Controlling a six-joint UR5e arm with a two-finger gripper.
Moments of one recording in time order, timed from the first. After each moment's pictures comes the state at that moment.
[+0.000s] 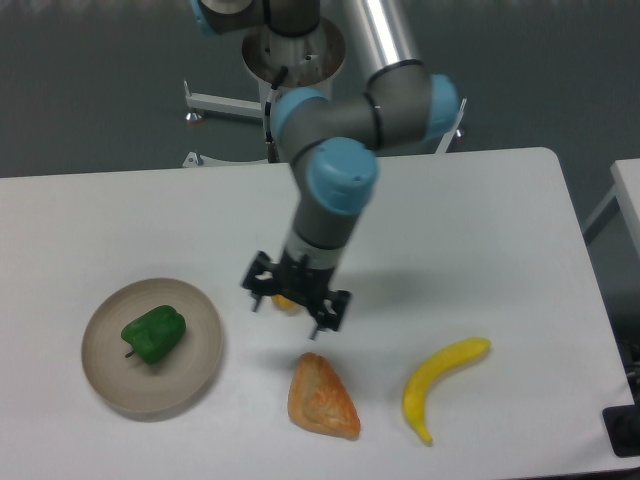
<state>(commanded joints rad) 2.02 -2.01 -1.53 -1.00 1.25 0.54</state>
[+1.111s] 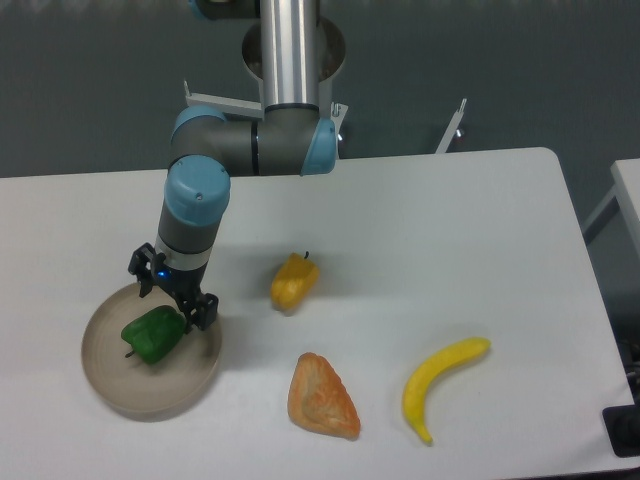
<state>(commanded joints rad) 1.86 -2.07 -1.59 -0.88 1.25 0.65</state>
